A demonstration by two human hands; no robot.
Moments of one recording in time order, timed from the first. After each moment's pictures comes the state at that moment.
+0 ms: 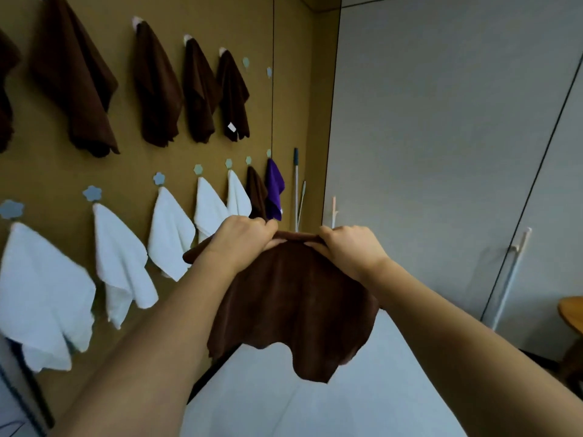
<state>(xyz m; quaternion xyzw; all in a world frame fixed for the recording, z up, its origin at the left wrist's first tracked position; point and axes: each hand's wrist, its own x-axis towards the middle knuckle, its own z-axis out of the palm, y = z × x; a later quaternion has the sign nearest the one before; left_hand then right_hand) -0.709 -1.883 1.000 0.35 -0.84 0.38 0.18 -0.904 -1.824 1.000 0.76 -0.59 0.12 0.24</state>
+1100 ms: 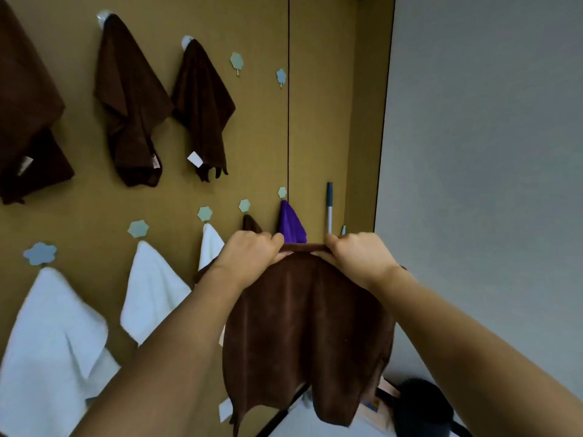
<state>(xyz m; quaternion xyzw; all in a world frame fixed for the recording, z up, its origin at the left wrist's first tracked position) -0.931 -2.374 1.021 0.41 -0.74 0.48 0.21 -1.132 -2.358 1.026 0.80 -0.49 0.13 0.31</state>
